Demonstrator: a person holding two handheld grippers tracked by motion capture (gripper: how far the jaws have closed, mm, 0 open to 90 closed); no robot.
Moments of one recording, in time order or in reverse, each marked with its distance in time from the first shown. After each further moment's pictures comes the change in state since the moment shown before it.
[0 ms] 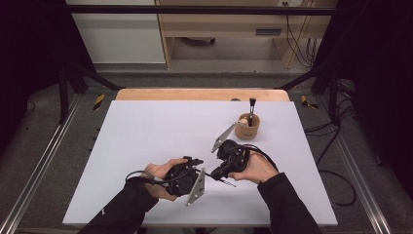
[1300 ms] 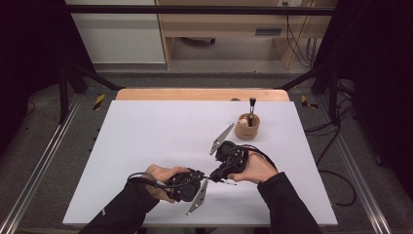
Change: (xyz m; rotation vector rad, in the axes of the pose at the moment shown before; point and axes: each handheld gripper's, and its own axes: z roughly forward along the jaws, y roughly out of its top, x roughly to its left) left arm -0.010 0.004 0.001 0.015 -0.060 0.155; right arm 0.004 0.002 0.000 0.012 0.021 -0.032
